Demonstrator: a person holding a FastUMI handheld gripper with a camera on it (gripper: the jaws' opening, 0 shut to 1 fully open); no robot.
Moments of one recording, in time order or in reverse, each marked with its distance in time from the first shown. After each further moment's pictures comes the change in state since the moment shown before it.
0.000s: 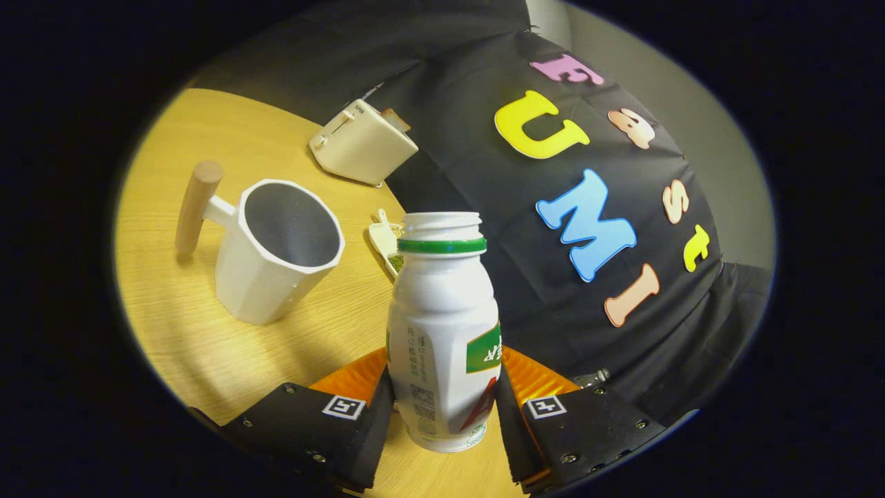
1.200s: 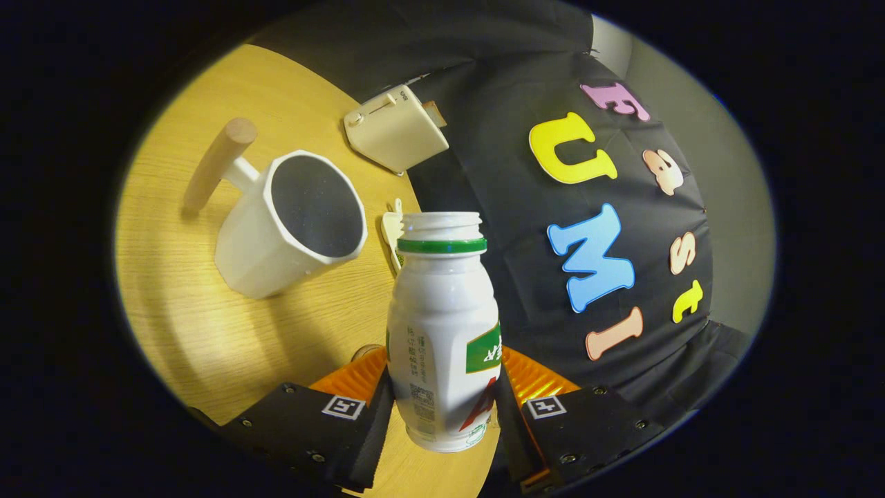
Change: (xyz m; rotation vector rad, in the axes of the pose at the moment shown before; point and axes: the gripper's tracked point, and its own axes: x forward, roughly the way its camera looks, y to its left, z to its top) arm -0.001 -0.007 0.011 -0.216 0.012 -0.009
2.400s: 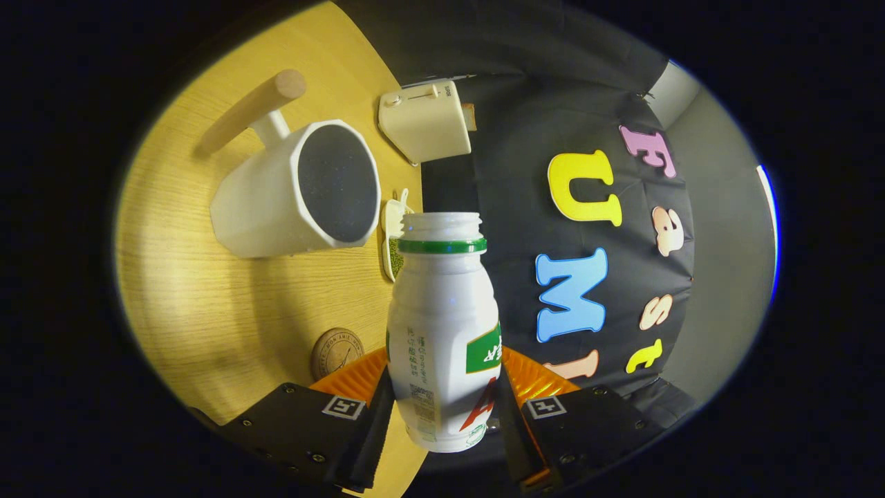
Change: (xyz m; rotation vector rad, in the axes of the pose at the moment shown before) arm -0.002 -0.015 0.009 -0.284 0.007 -0.086
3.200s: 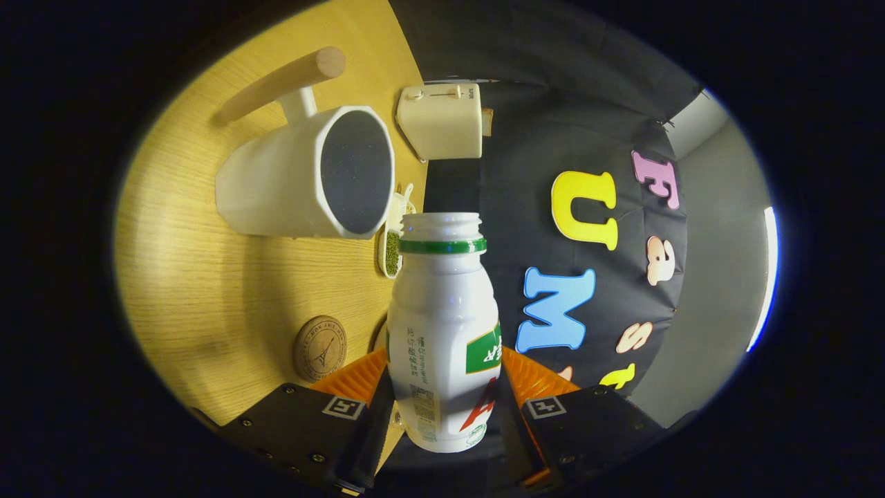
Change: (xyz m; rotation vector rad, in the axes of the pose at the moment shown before) arm 0.001 -0.007 0.001 -0.149 0.002 -0.054
